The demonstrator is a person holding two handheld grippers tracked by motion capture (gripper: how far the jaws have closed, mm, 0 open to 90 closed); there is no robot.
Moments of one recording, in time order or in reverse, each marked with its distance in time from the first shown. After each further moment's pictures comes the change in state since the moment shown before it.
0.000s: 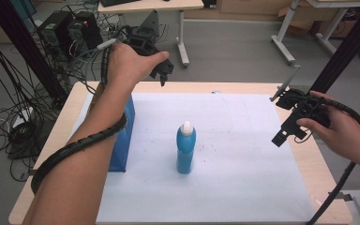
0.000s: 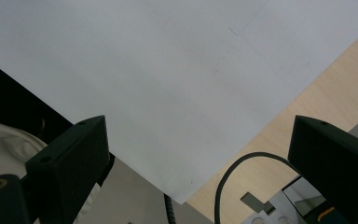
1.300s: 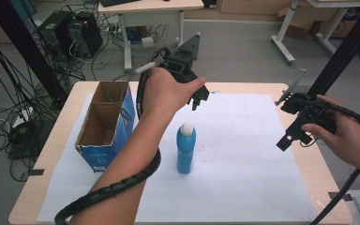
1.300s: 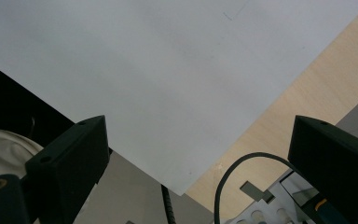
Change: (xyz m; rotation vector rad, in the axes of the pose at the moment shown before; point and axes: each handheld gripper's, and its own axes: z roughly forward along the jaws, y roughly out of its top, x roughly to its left) left arm -0.081 -0.029 0.007 0.030 -0.025 0.093; right arm 0.008 -0.014 0.001 0.004 -0.030 0.024
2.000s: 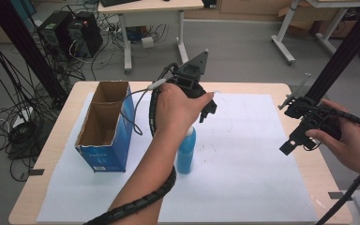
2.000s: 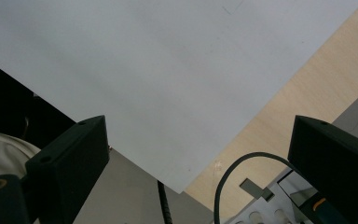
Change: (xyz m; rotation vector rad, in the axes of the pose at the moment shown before) left arm -0.019 -0.004 0.025 0.039 -0.002 -0.016; right arm 0.006 -0.014 0.000 -0.014 -0.016 -0.004
